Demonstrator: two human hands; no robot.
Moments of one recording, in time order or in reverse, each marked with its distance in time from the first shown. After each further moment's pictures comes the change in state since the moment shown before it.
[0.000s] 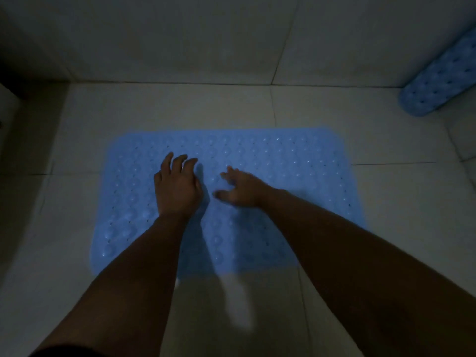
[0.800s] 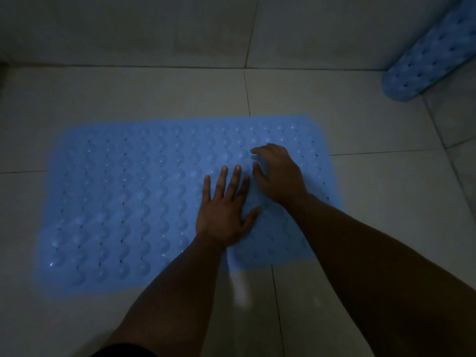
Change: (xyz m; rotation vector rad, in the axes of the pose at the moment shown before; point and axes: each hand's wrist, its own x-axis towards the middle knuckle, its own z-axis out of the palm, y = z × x) left_hand -0.053 0.127 0.090 0.097 -0.258 0.414; right_hand -0.034 0.138 -0.030 -0.104 0.765 -0.198
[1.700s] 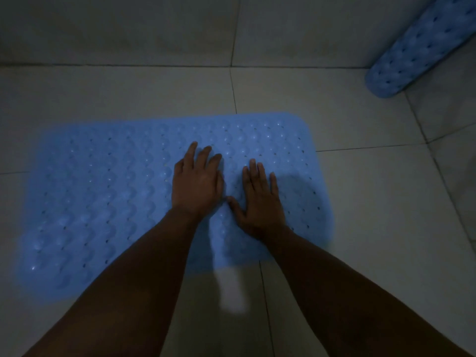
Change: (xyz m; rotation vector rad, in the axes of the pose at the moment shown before) left_hand 0.036 -0.026 -0.039 0.017 0.203 -0.116; right_hand -0.075 -0.004 0.040 -0.354 -0.237 0.092
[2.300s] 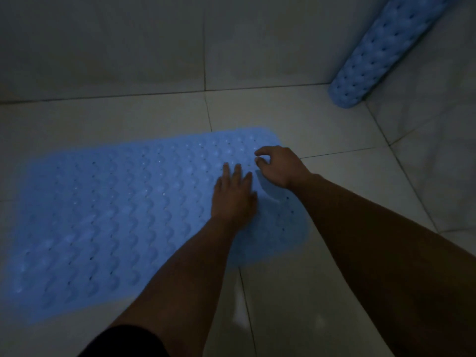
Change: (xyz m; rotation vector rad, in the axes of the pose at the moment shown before) left_hand 0.014 0.126 0.009 -0.160 -0.308 0.058; right_hand 0.058 0.095 -0.132 0.381 -0.082 0.185
